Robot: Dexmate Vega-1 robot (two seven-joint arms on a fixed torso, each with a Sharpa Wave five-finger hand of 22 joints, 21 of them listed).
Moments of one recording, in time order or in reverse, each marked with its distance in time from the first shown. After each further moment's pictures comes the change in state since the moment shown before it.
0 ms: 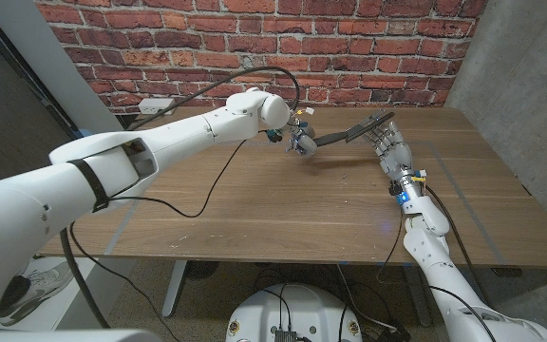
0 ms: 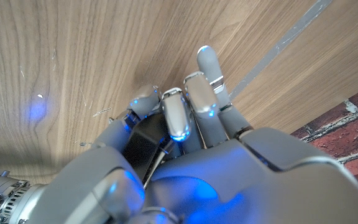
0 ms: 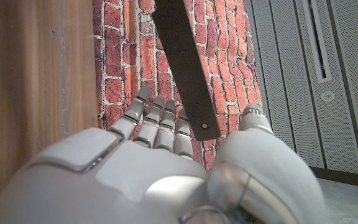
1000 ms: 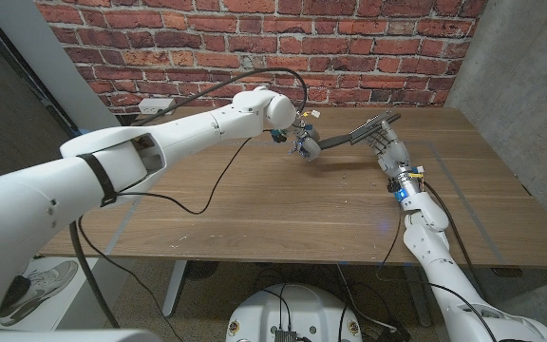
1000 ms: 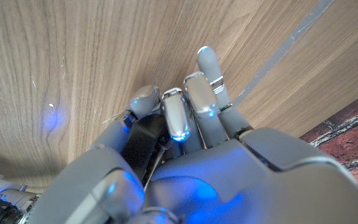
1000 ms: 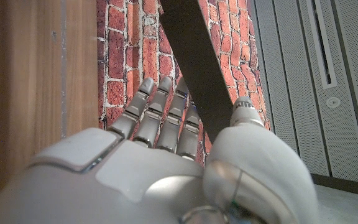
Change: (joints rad) left arm -0.030 -0.049 0.033 0.073 0.010 -0.069 -0.024; left_hand -0.024 0.005 0.000 0.000 0.000 0.000 0.000 0.014 -0.025 -0.001 0.001 0.000 0.000 0.000 0.000 0.000 0.000 -0.009 0.002 0.000 0.000; right arm 0.016 0.011 0.008 -0.003 -0.021 -0.015 -0.012; right_hand 0.100 0.111 0.044 -0.060 0.009 0.377 -0.151 0.094 -0.003 0.388 -0.158 0.132 0.003 0.274 -0.081 0.052 -0.002 0.113 -0.066 0.046 0.012
